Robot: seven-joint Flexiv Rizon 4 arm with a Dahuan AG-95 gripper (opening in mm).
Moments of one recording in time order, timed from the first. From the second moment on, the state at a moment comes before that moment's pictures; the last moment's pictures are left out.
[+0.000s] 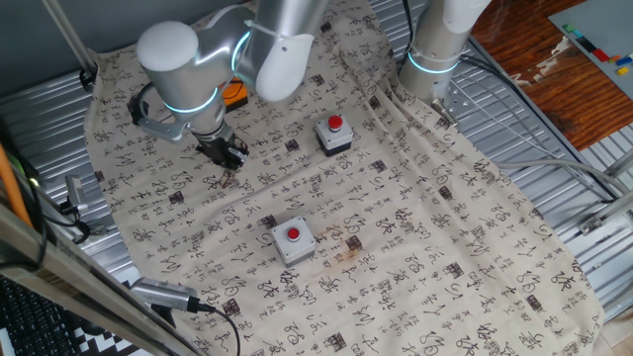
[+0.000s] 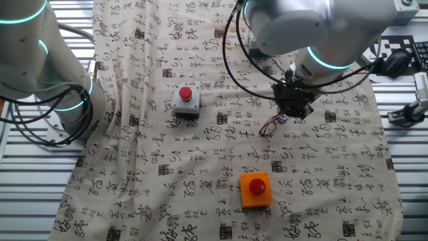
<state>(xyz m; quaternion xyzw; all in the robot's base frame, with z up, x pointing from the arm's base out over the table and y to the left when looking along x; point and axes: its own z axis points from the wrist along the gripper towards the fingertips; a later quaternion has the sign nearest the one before) 0.549 -0.004 0.034 0.33 -0.94 -0.02 0.05</state>
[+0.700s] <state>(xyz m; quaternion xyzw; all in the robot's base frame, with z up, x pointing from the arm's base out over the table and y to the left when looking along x) 0.548 -0.002 0.039 0.33 -0.94 -0.01 0.07</state>
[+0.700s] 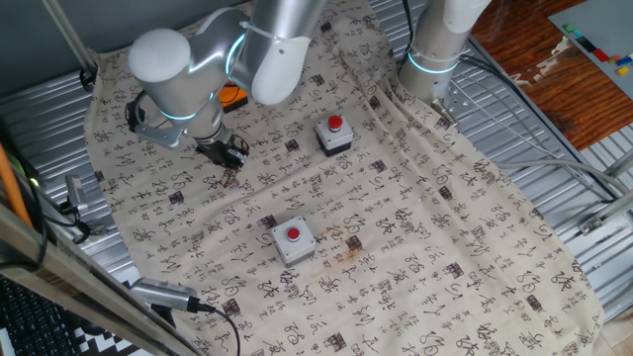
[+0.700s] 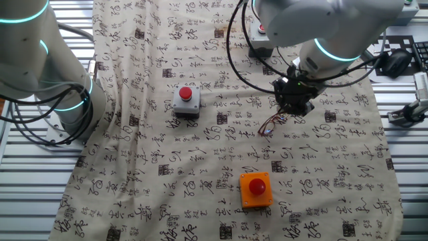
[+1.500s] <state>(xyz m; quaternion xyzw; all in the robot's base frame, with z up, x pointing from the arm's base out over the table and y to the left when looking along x) 0.541 0.000 0.050 0.34 -0.94 -0.01 0.07</state>
